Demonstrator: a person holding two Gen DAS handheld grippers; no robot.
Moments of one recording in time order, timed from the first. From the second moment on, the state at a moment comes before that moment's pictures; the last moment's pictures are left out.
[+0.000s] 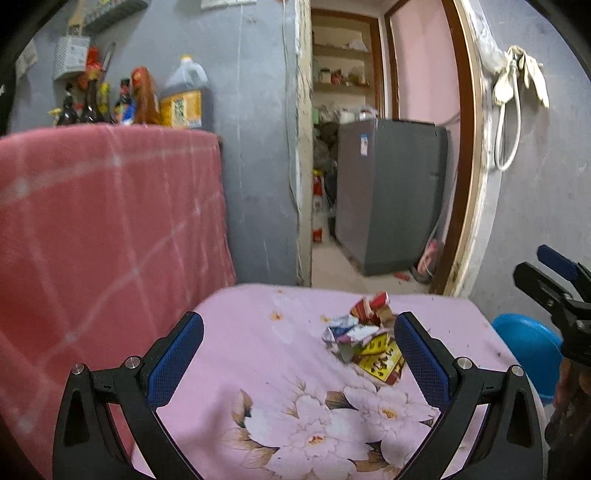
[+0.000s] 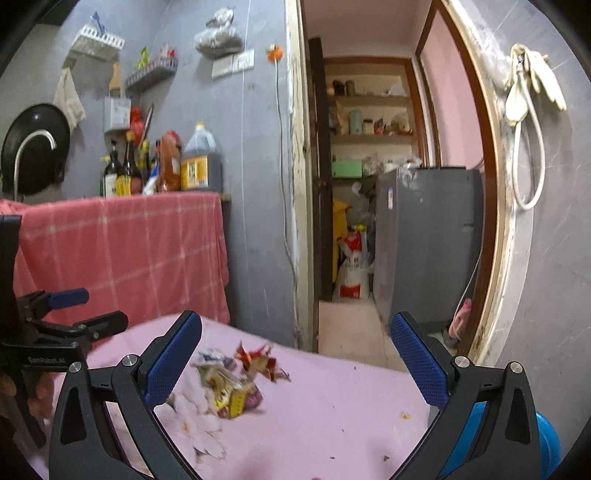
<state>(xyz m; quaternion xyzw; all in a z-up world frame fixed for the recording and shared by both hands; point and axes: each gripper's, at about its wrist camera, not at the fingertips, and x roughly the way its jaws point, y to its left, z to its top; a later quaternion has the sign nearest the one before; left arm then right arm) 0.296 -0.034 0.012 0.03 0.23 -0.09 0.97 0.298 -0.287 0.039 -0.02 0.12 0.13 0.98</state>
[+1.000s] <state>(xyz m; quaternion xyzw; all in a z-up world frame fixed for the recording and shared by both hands) 0.395 -0.066 -0.048 -0.01 0.41 -0.18 0.89 0.421 -0.271 -0.039 -0.04 0.33 0.21 0.92</state>
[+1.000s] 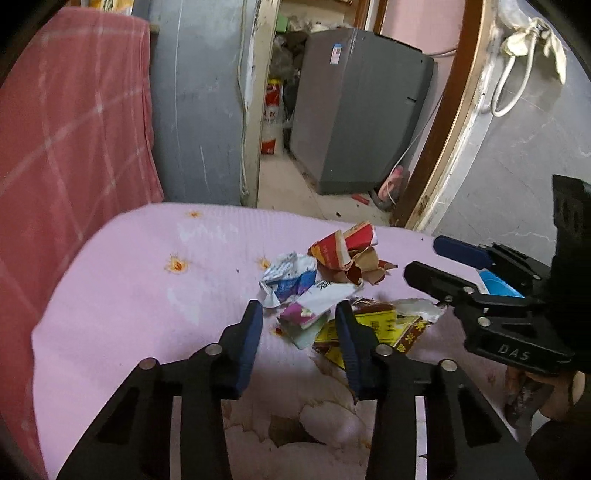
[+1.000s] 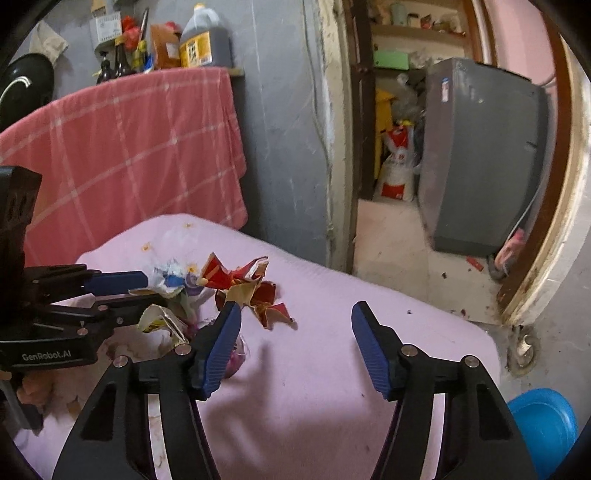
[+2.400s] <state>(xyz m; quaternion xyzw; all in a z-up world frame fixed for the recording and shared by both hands) 0.369 -0.052 -0.032 -0.07 0.39 -0.16 0.91 0.429 -0.266 -0.063 -0.06 0.39 0.29 0.87</state>
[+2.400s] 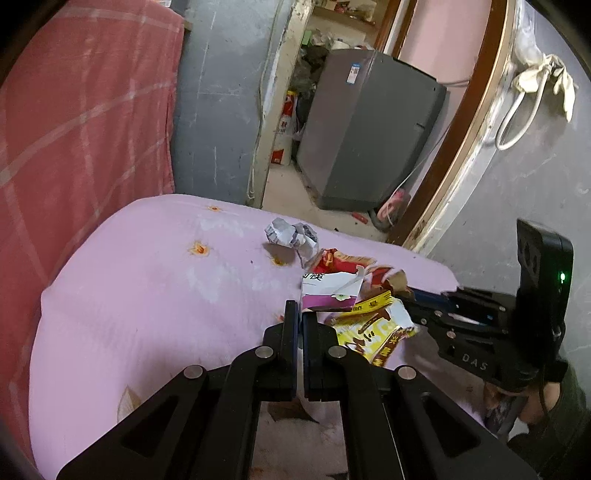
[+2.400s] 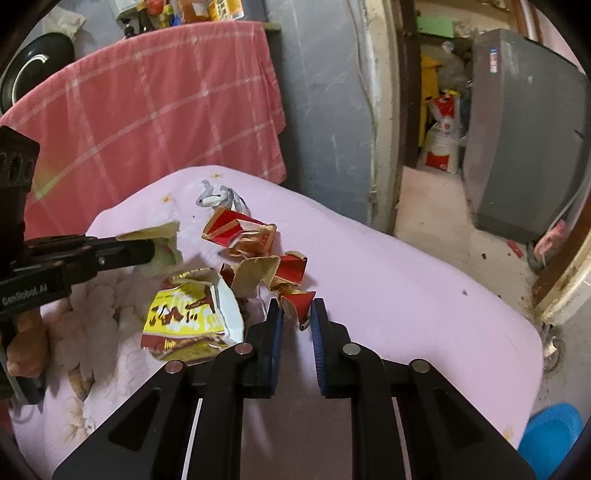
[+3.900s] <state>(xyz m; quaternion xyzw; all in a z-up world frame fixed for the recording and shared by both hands) 0.223 -0.251 0.113 -0.08 0.14 -0.31 0.94 0.179 -0.440 0.124 0.00 0.10 -0.02 0.99</state>
